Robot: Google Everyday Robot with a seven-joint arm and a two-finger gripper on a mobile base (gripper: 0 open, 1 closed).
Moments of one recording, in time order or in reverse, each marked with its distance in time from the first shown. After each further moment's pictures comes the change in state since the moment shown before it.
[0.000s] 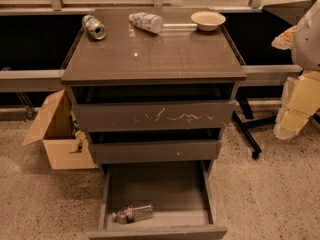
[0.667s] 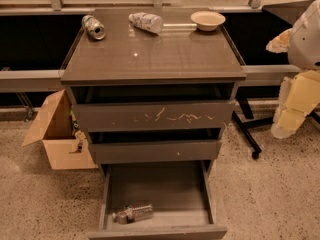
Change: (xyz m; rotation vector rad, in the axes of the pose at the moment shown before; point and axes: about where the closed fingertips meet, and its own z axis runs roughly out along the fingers) arm 0.000 -0.001 0.007 -0.053 -0.033 0.000
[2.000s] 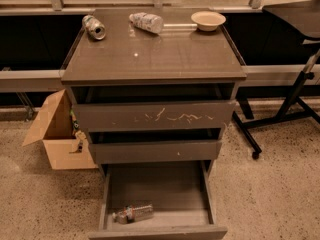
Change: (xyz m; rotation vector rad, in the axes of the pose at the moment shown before) arm 0.124 -0.026 -0.124 0.166 -0.330 0.067
